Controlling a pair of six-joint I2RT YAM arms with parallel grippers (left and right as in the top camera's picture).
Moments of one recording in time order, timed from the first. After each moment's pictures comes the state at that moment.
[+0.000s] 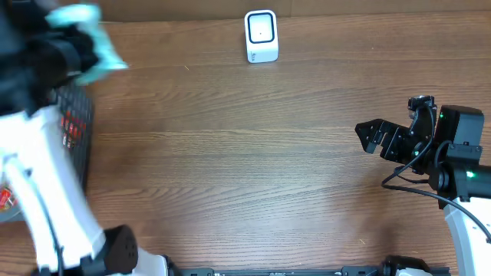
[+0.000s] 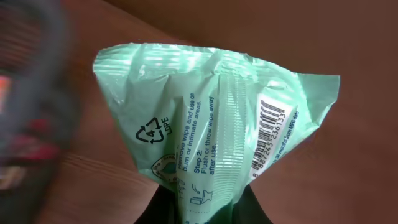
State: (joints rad) left arm 0.17 1.71 2.21 -1.35 0.17 -0.26; right arm -0.13 1.08 0.91 -0.73 -0.48 0.25
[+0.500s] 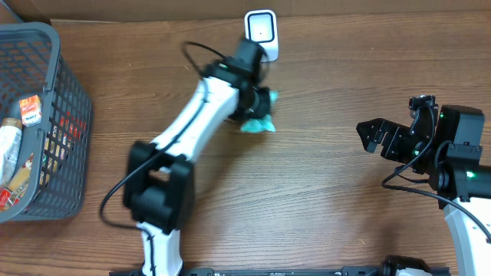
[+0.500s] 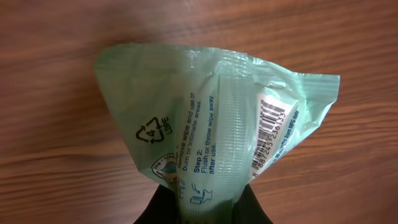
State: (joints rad) left arm -0.45 2.07 1.68 -0.91 0.16 -0.47; right arm -0.13 1.08 0.91 -0.72 -0.46 0.25
